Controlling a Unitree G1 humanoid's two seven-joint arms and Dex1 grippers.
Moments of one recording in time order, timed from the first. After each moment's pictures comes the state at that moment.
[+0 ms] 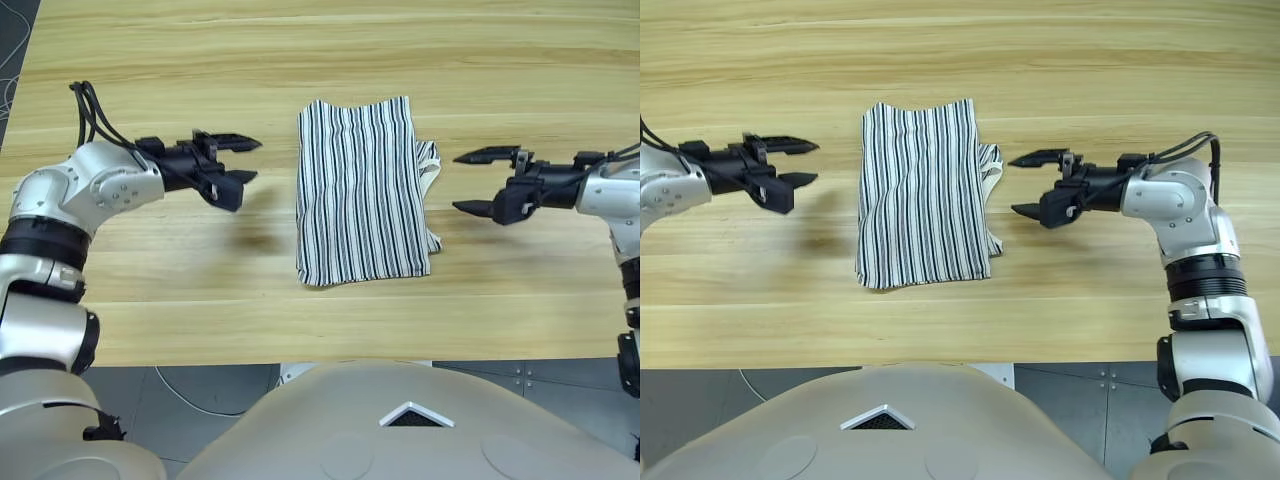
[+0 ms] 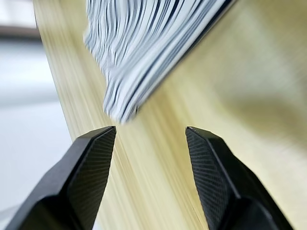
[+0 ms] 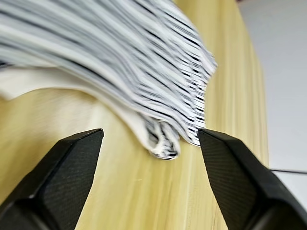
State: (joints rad) left arm -0.43 1.00 -0.48 0.48 0.68 -1.01 -0.35; right arm -0.32 -0.80 0.22 0.46 -0.30 -1.03 0.97
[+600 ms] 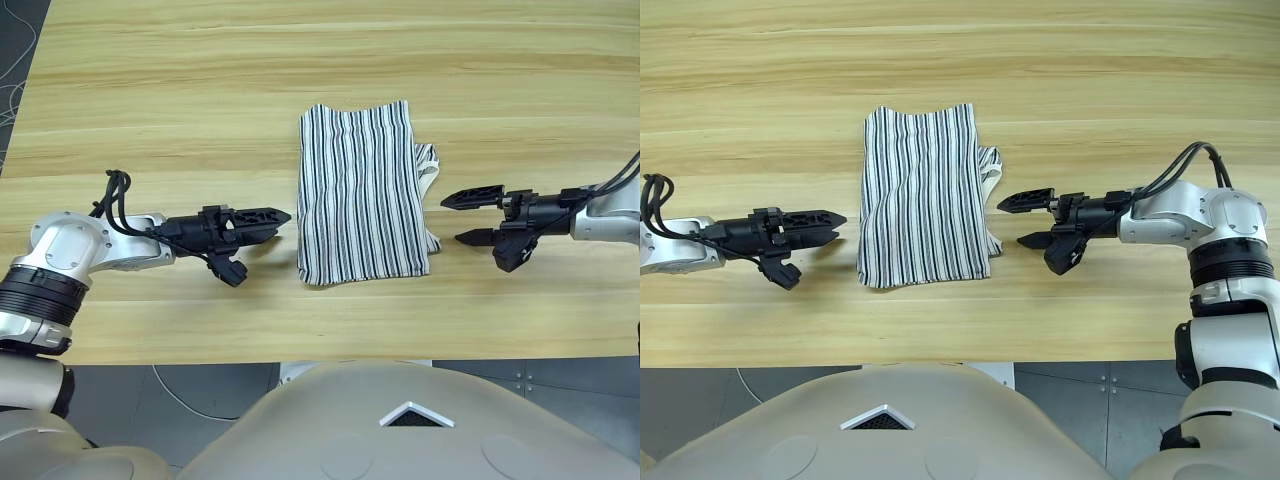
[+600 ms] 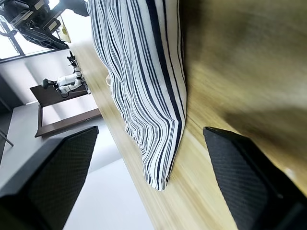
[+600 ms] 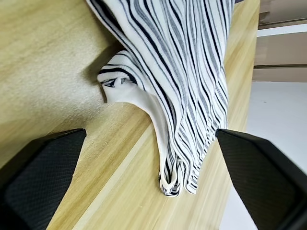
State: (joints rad) left arm -0.24 1.04 -0.48 0.27 1.30 -1.03 0.40; right arm -0.45 -0.82 0.33 0.65 -0.93 -1.42 0.33
